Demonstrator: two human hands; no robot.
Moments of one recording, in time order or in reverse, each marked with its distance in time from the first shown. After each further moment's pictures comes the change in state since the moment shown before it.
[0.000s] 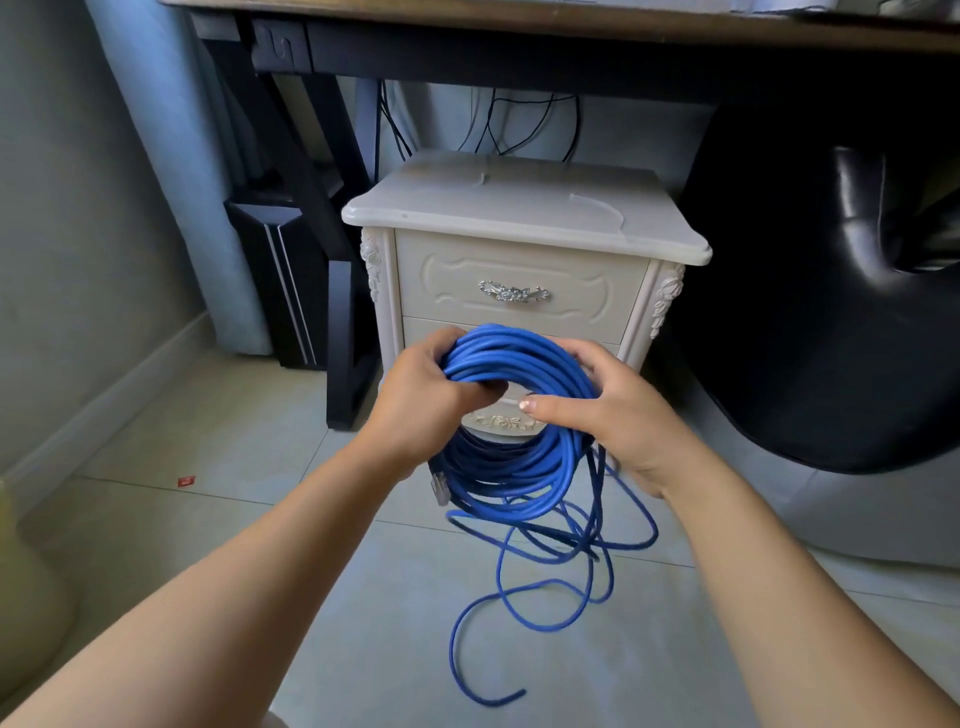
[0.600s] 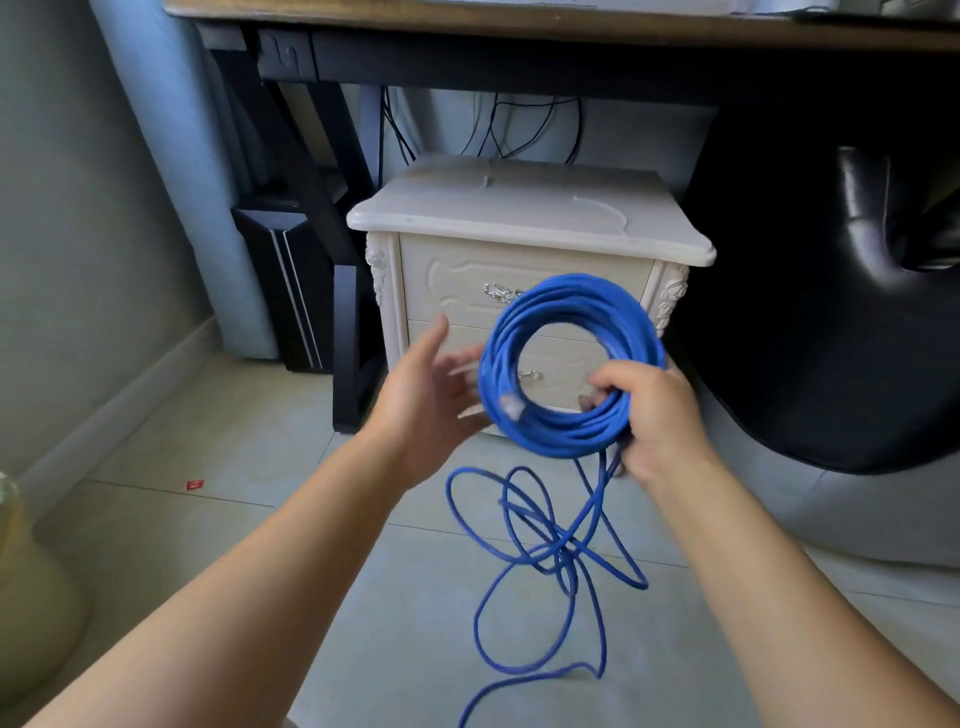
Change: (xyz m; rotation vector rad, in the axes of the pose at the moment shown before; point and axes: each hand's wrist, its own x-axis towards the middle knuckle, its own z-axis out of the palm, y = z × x) left_hand 0.008 -0.005 0.003 -0.716 -0.091 -0.485; right_hand 0.021 0.014 -0.002 0.506 0.496 0.088
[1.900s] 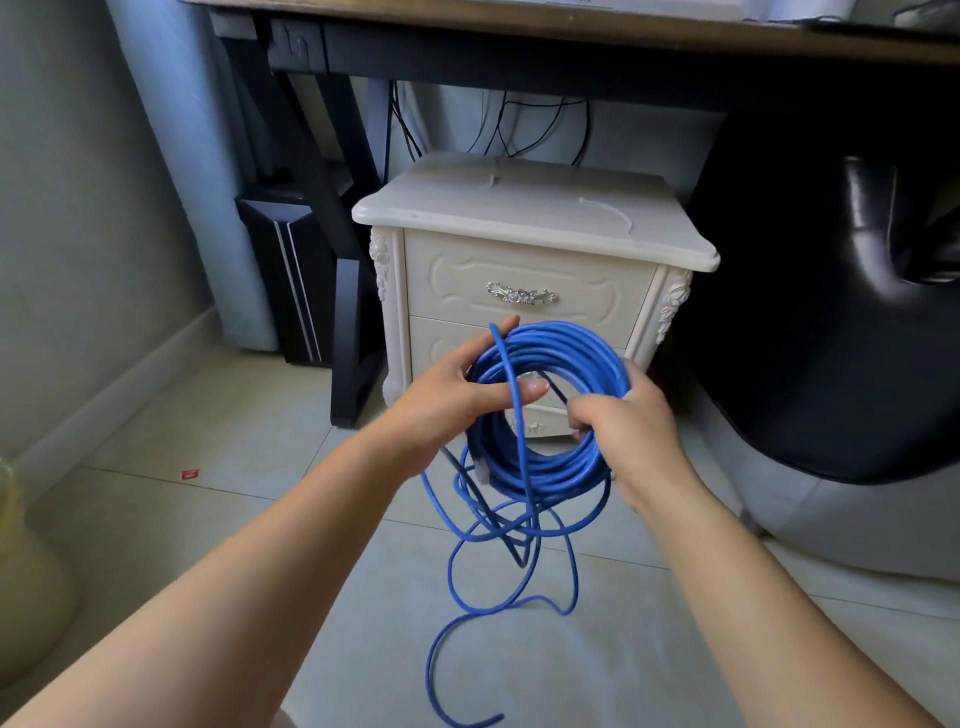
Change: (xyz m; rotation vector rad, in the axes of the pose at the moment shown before) left_hand -0.004 0.000 0.002 0.486 -0.203 0.250; right_hand -0.018 0.009 0.004 -0.465 -0.033 -0.092
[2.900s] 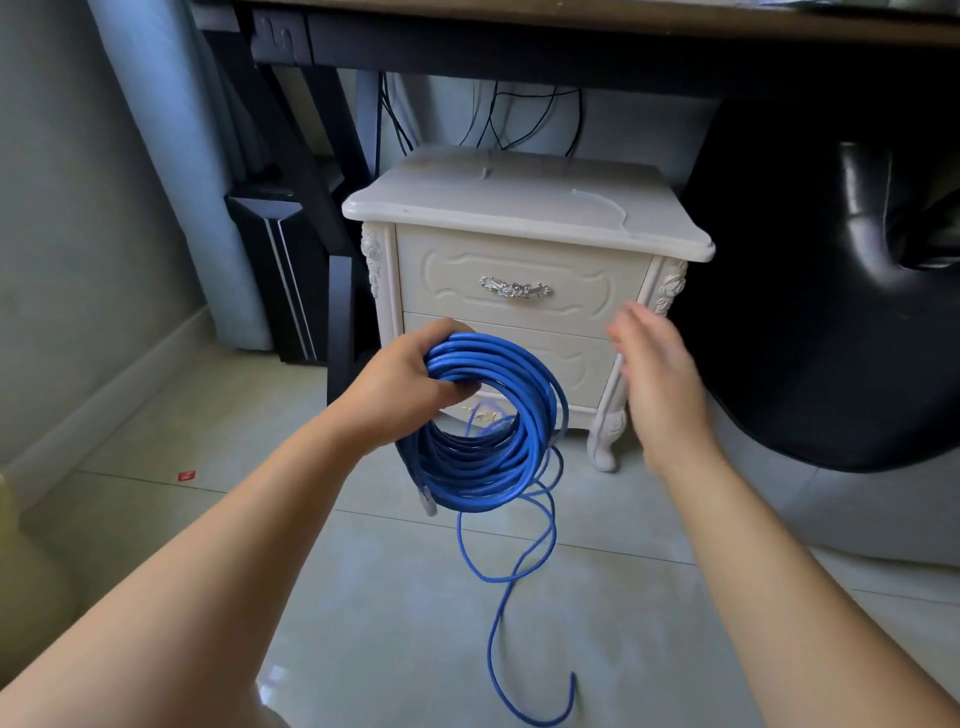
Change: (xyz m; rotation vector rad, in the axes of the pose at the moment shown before) left_hand 0.000 0.003 -0.033 0.569 0.145 0.147; right_hand 0.014 -0.010 -0.020 0.108 0.028 -0.180
